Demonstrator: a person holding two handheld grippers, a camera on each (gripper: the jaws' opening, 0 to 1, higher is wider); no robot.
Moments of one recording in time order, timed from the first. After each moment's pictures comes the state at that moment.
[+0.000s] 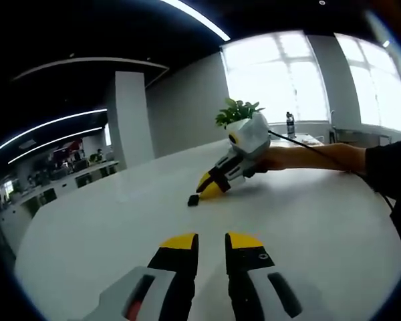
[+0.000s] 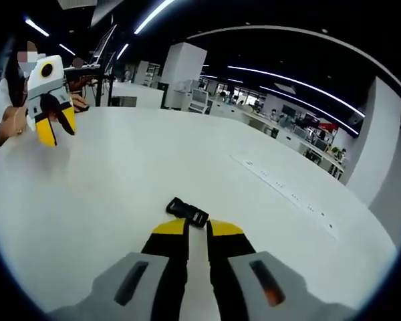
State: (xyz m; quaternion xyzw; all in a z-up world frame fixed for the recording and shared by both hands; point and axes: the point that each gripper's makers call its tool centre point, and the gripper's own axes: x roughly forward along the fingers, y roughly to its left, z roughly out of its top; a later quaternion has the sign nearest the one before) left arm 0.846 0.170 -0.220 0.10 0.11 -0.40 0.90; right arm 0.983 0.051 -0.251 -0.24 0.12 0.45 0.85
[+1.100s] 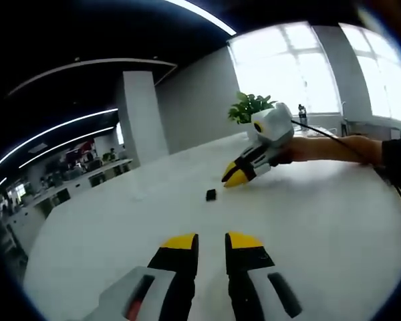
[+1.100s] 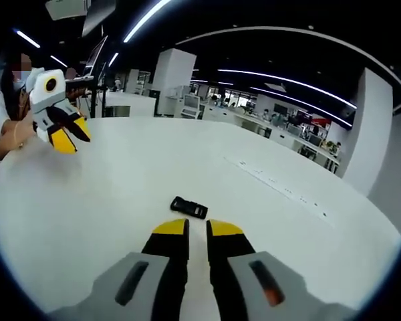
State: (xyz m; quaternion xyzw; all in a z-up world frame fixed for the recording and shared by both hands) left arm 0.861 0.186 -0.221 0.12 0.12 -0.35 0.92; right arm 0.966 0.033 -0.239 -0.21 0.12 0.43 0.87
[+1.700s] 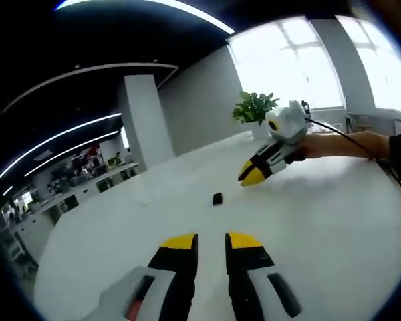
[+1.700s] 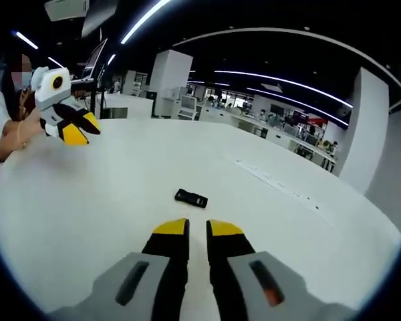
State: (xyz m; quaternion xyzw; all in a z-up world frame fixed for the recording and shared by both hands) left arm 0.862 0.186 -0.208 0.14 0.11 -0.33 0.93; right arm 0.949 0.017 -0.234 -0.20 0.12 0.42 0.88
